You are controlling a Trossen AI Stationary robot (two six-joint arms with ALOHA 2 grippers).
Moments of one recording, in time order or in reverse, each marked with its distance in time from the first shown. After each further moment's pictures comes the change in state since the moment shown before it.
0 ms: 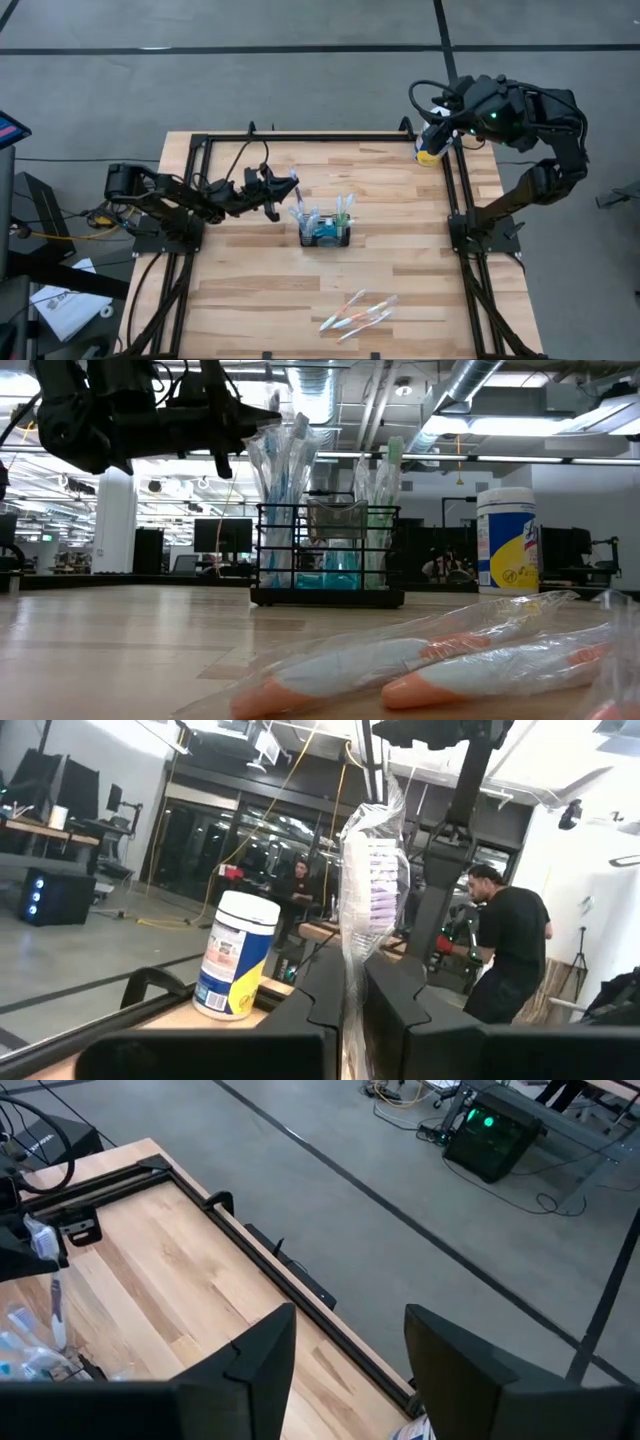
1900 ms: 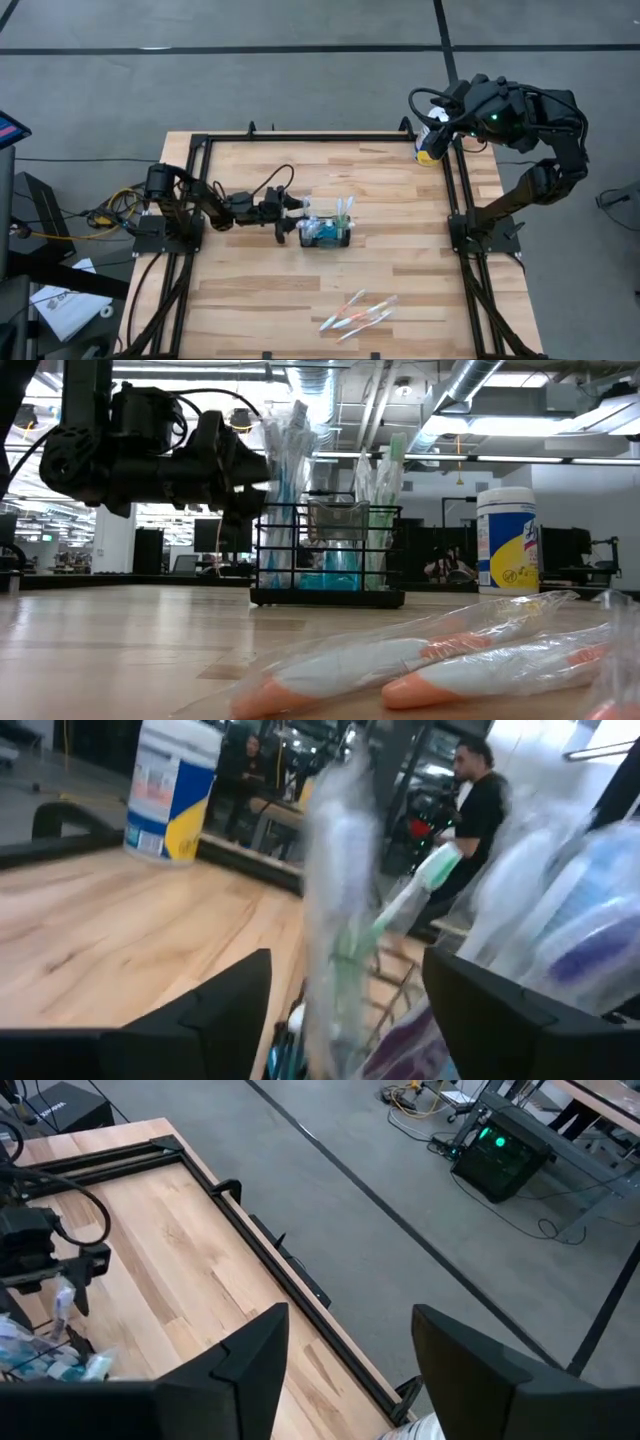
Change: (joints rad) left arm -0.057 0.311 0.000 0.038 0.168 -0.085; right arm 0.016 0.000 0.000 0.000 -0.016 -0.108
